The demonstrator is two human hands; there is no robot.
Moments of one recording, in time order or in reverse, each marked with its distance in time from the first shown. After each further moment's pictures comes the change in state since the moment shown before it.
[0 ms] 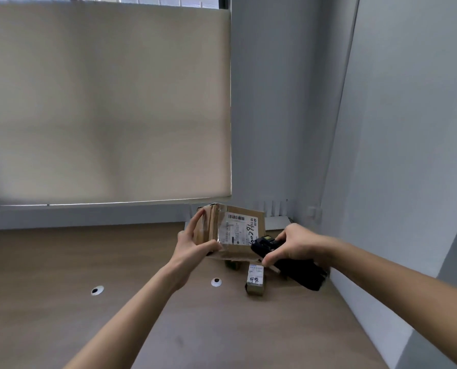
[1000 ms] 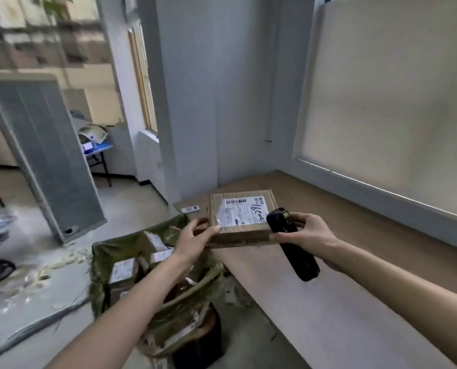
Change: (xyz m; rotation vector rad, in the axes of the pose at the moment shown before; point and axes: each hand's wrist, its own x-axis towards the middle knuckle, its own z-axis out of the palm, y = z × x) left_hand -0.499 -0.054 -0.590 -0.038 1.120 -0.289; right_hand -0.146 -0.507 0.541 0.232 -0.555 -0.763
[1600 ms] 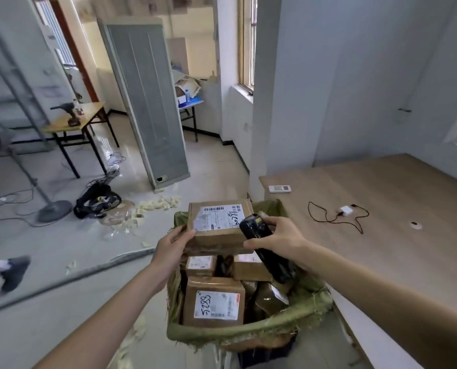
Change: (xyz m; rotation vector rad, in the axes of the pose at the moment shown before) left_hand 0.142 -0.125 -0.264 -0.008 0.467 -0.277; right_hand 0.248 -0.034 0.347 -0.155 -0.509 -0.024
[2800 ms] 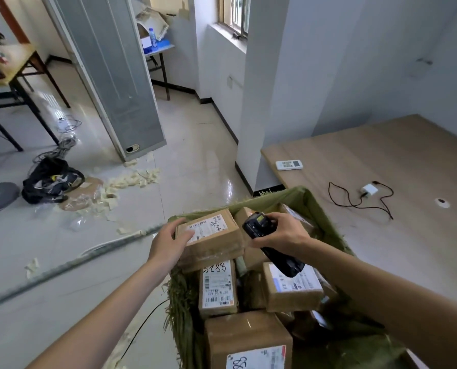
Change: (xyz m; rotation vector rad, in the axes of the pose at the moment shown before) left_hand 0.259 -0.055 -0.034 0.393 -0.082 0.027; right_hand 0.222 0.016 0.087 -0.131 0.000 0.205
